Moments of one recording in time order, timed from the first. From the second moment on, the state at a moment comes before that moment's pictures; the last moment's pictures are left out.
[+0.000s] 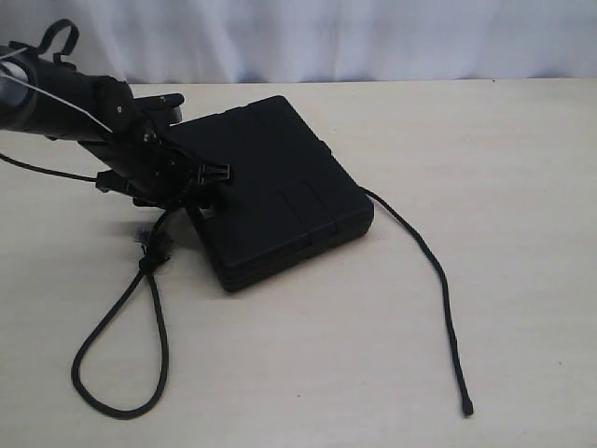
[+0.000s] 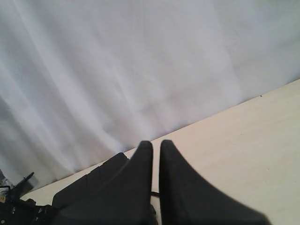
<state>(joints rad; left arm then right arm) -0.21 2.06 -1.22 -0.22 0.42 -0.13 0.09 0.01 0.00 0.51 0.04 0.00</state>
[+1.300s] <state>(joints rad) -0.20 1.98 -1.39 -0.25 0.70 -0.16 0.09 0.65 -0.33 1.68 0.65 -1.48</state>
